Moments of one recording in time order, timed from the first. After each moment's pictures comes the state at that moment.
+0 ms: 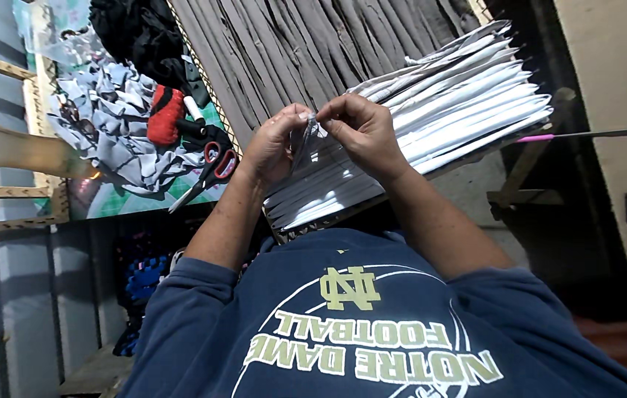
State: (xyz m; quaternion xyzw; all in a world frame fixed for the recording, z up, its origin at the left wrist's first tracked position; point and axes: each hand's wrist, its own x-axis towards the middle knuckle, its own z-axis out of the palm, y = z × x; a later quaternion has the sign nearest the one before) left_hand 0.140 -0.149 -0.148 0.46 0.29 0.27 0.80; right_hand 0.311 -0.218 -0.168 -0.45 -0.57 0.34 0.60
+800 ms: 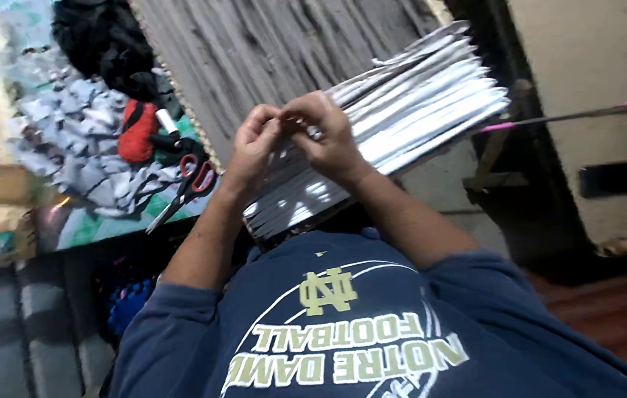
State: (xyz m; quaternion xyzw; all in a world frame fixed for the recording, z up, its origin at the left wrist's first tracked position) left_hand 0.143 -0.151 -0.155 0.64 0.28 0.34 0.64; right_hand 0.293 -0.209 -0.169 -0.48 -0.64 0.14 0.58
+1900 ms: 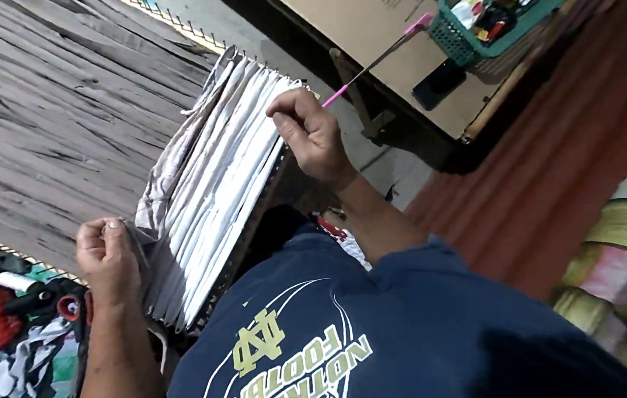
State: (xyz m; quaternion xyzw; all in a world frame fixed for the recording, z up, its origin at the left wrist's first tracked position) left_hand 0.147 -0.138 -0.182 0.74 0.38 0.30 0.48; right_hand 0.438 -0.336 -0.162 -0.60 -0.47 0.00 0.65
